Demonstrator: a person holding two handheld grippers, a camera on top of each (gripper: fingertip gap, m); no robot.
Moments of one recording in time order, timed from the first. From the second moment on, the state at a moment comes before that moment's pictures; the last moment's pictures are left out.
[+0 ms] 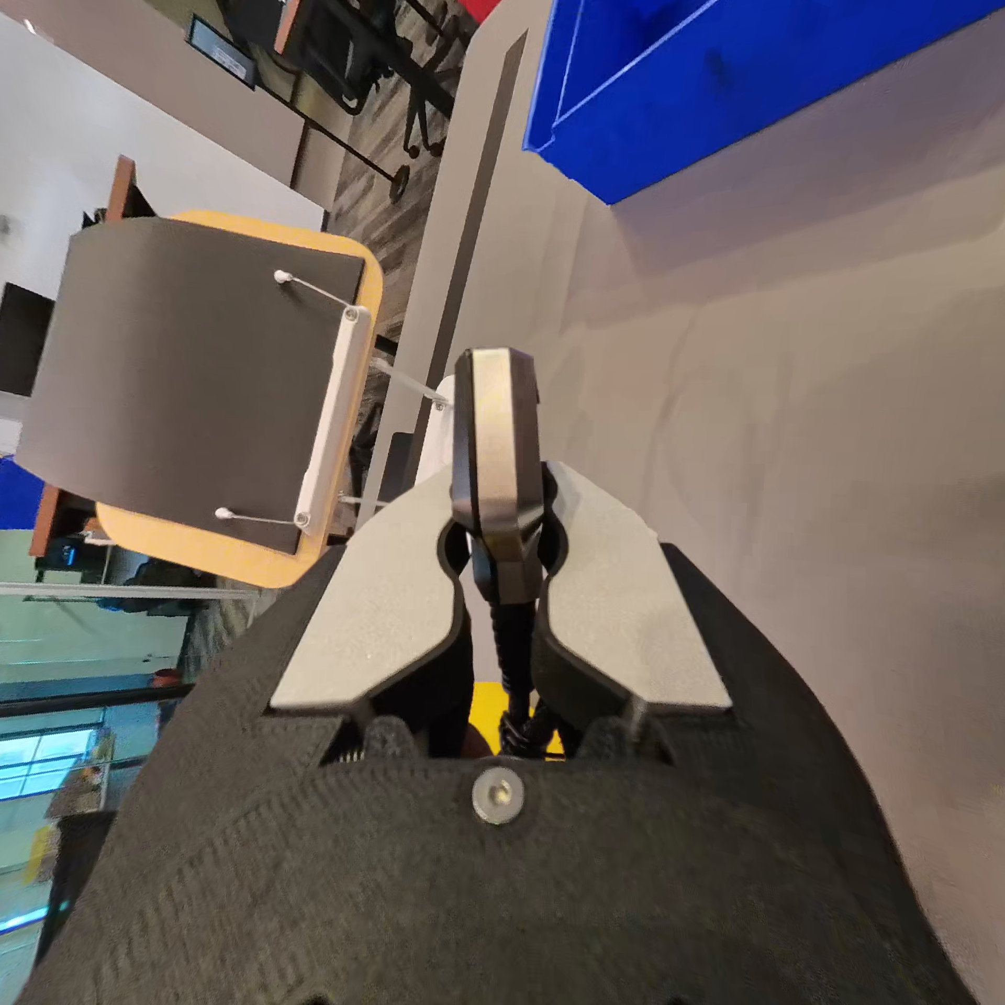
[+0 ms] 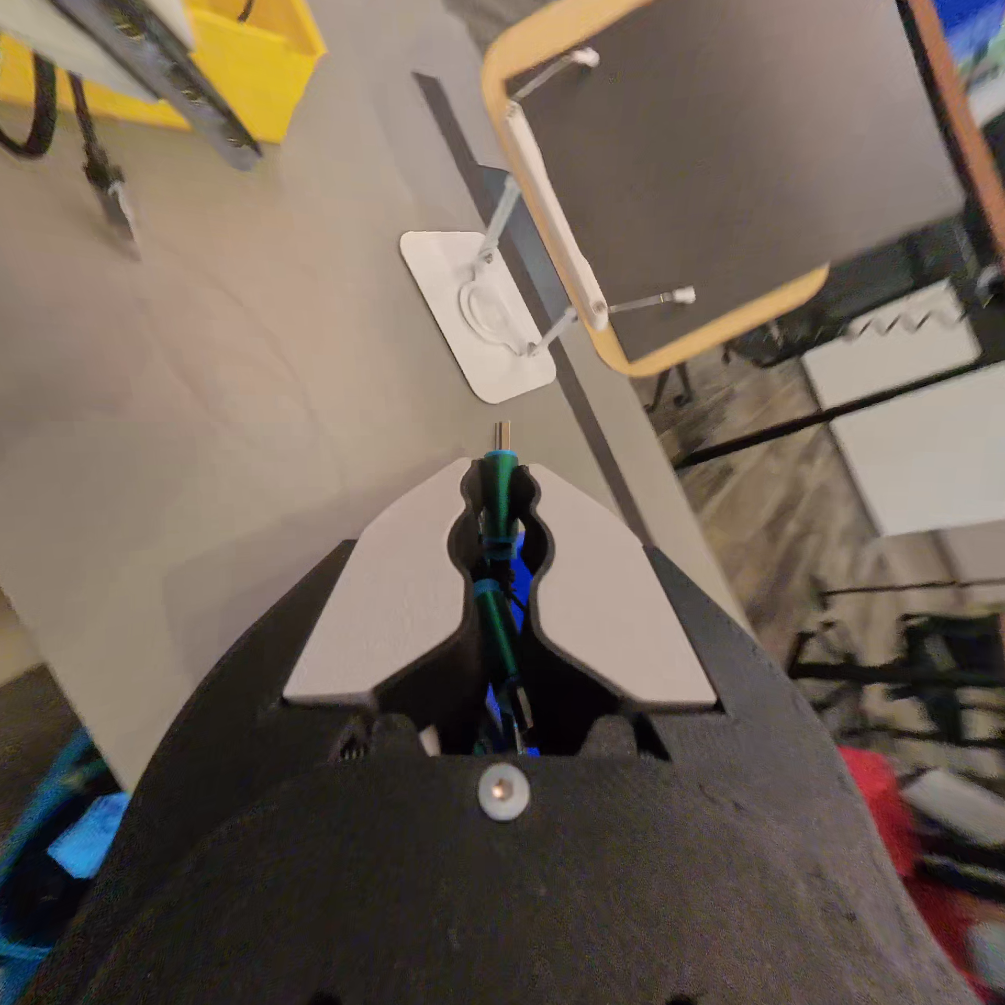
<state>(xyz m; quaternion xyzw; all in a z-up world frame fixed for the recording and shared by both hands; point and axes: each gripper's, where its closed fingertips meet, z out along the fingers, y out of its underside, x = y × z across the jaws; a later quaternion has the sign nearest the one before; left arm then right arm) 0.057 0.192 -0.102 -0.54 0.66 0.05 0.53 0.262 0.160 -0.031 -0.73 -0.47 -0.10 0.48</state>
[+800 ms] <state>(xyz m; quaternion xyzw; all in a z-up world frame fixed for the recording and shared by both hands) 0.054 0.203 -0.107 -0.53 0.66 0.07 0.52 0.469 0.151 -0.220 -0.95 -0.11 0.00 0.29</state>
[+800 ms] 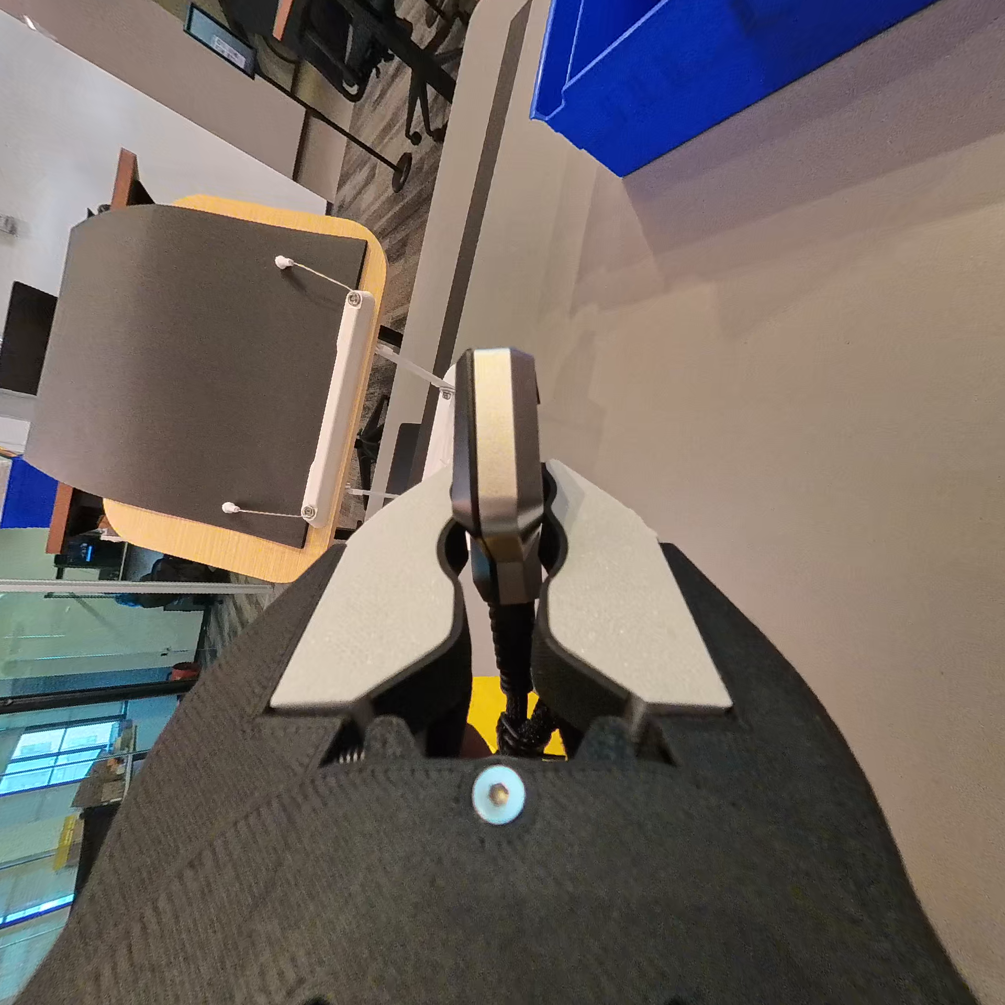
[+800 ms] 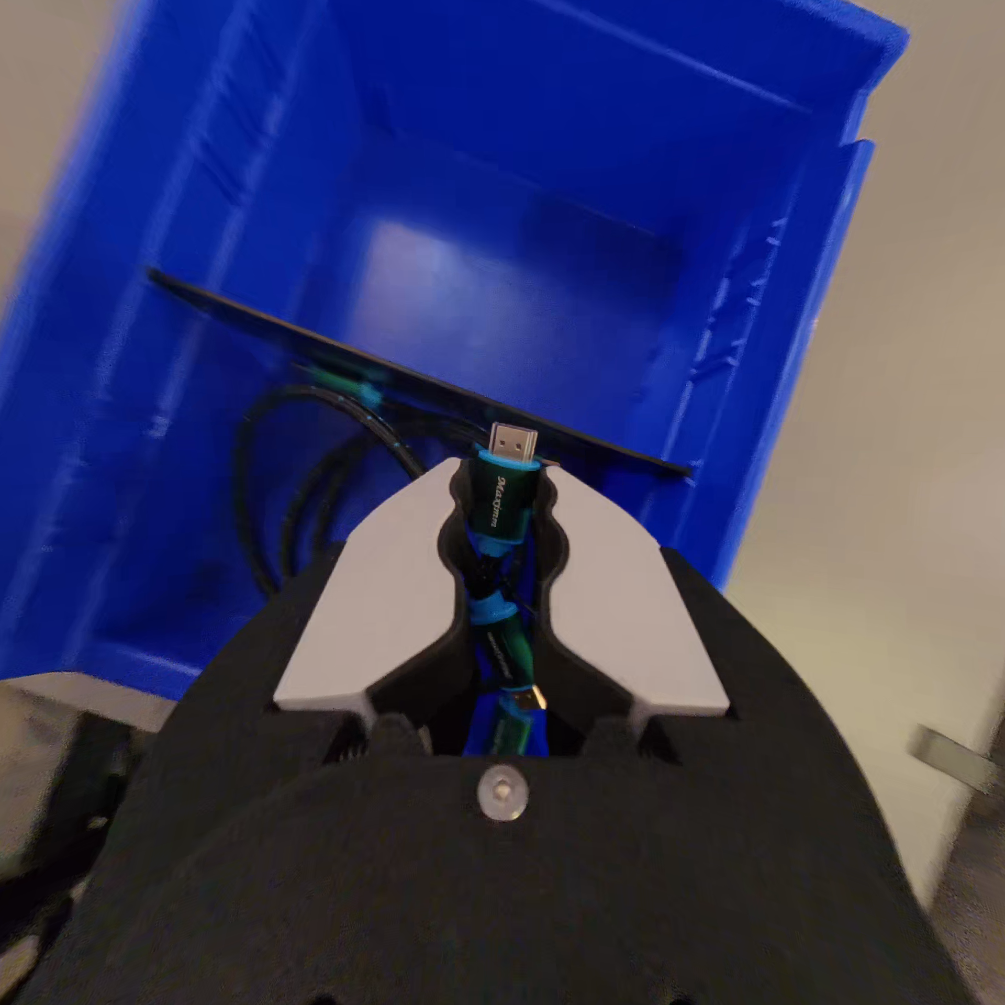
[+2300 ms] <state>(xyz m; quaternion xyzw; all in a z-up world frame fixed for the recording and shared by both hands) 0.063 0.168 -0.045 -0.43 0.65 0.01 0.63 0.152 0.172 -0.075 -0.65 -0.59 -0.05 0.48</state>
